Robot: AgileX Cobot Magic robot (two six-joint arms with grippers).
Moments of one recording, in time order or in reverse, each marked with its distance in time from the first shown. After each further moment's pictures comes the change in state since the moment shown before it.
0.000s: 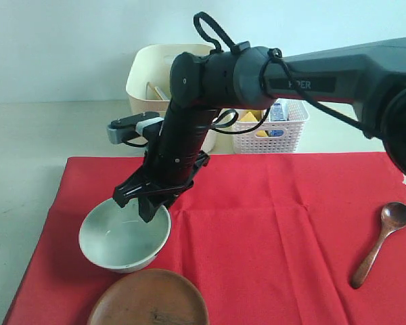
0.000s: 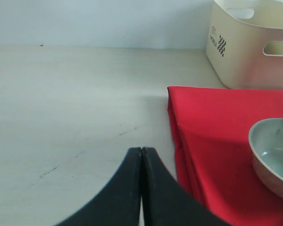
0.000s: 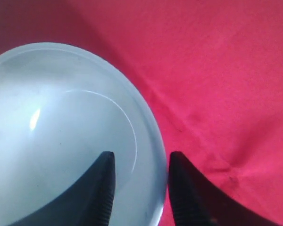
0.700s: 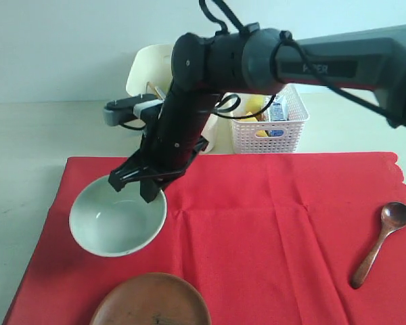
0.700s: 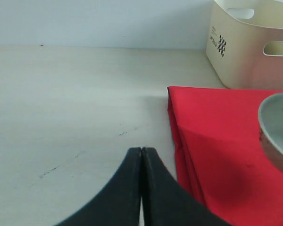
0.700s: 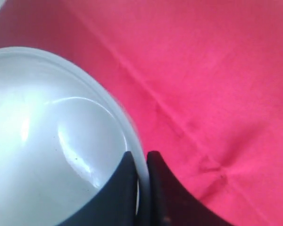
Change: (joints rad) left arm 0.000 0.000 0.000 0.000 0.000 0.000; right arm 0.000 -0.067 0.000 0.001 -0.007 -0.007
